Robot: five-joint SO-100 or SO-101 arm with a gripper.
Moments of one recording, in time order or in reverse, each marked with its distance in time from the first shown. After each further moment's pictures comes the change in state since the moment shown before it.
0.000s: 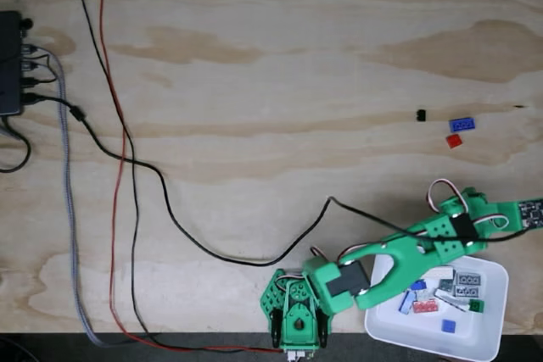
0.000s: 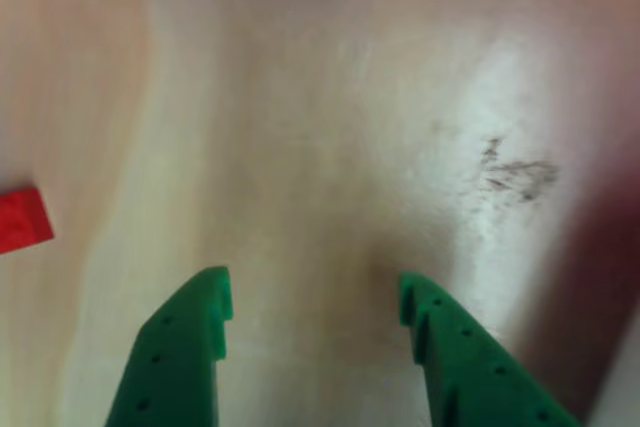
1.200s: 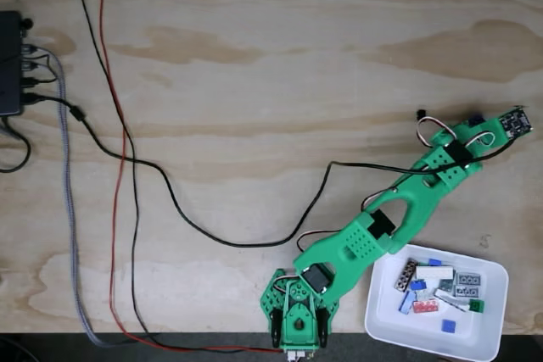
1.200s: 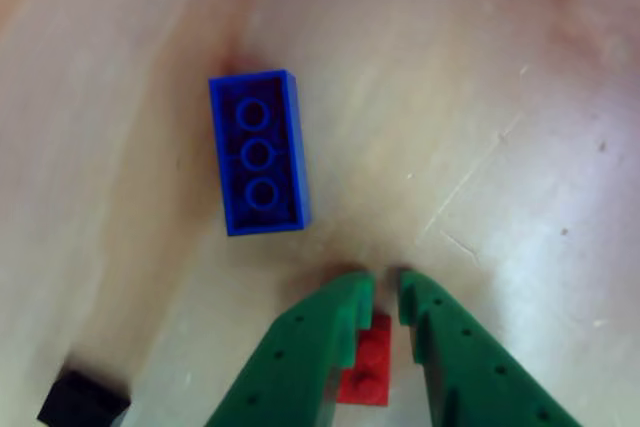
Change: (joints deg) arm -15.6 -29.0 -27.2 -1.8 -0.6
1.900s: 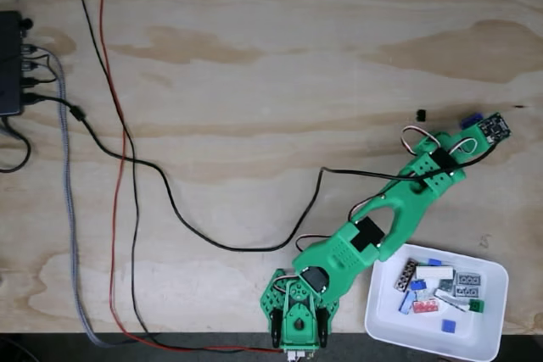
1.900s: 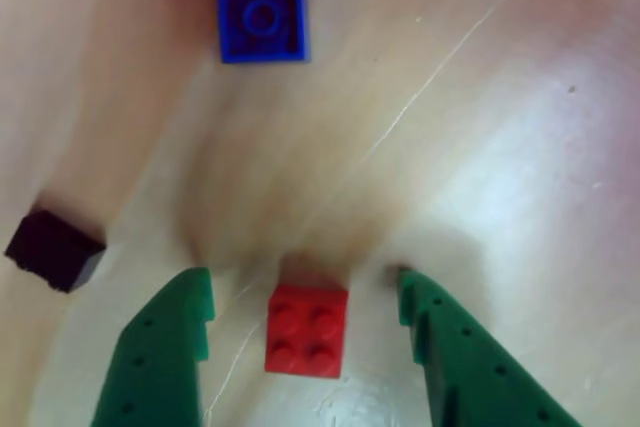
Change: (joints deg) arm -2.3 10.3 14.9 -0.8 -3.5
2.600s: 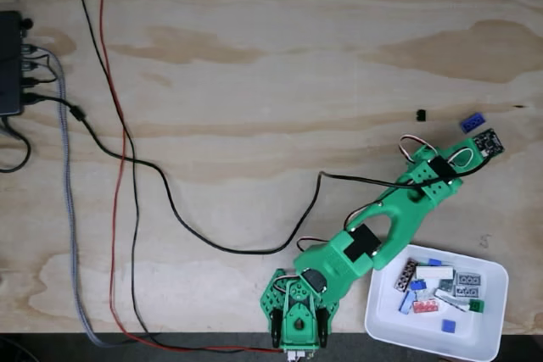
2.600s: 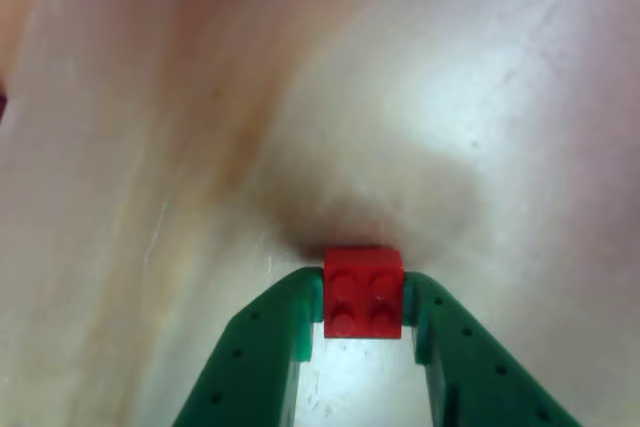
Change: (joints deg) arm 4.3 10.0 6.1 12.3 2.0
